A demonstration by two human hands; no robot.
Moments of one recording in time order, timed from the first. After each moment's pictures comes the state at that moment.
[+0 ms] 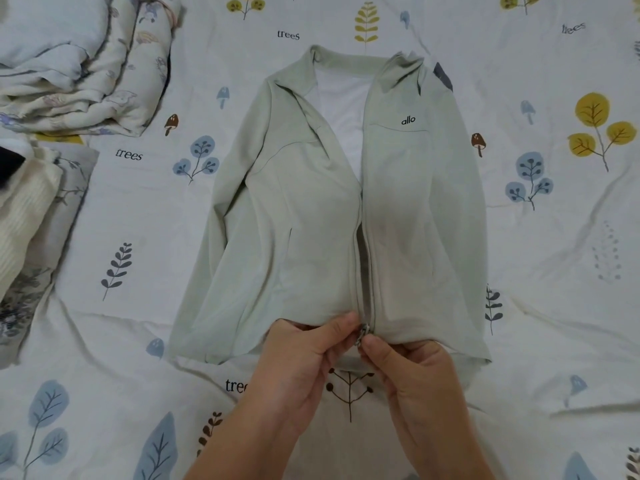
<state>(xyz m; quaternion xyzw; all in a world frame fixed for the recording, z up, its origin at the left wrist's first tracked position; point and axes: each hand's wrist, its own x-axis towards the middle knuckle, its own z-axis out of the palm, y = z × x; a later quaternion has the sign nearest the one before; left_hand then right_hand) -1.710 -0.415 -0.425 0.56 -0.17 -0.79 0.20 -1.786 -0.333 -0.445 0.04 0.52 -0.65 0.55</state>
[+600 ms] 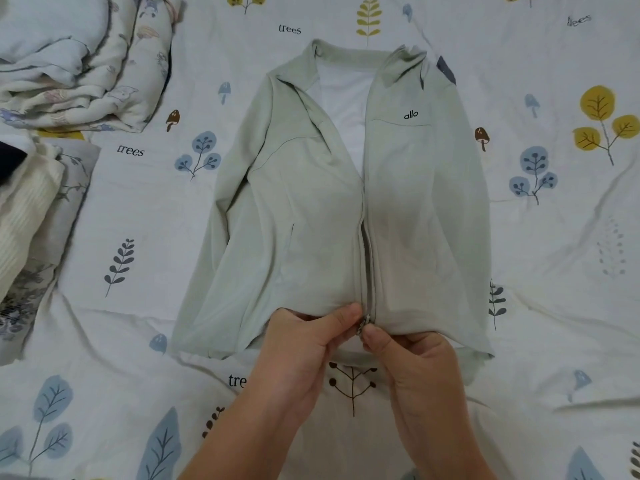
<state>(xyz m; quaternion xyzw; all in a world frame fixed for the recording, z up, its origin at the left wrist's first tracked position) -1.707 -0.417 -0.424 0.54 -0.24 -0.78 0.21 -1.782 -0.337 -0.442 0.03 0.57 -0.64 0.51</state>
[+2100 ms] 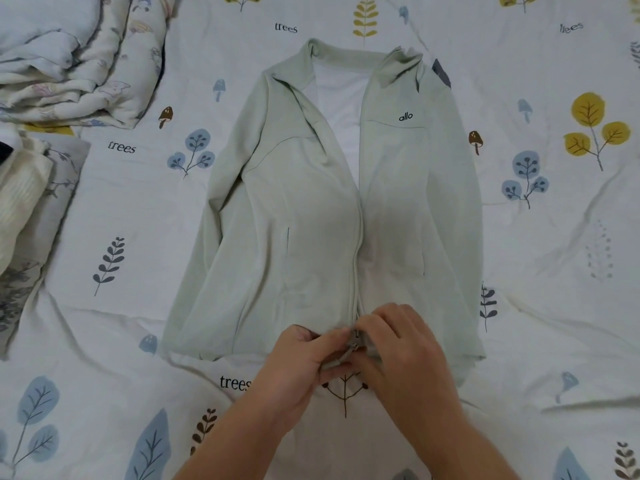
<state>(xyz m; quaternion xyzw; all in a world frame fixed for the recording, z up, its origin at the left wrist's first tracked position) -1.690 -0.405 -0.469 0.52 -0.25 -0.82 0.07 -1.803 -0.327 -0.483 -0.58 0.77 -0.25 0.10</state>
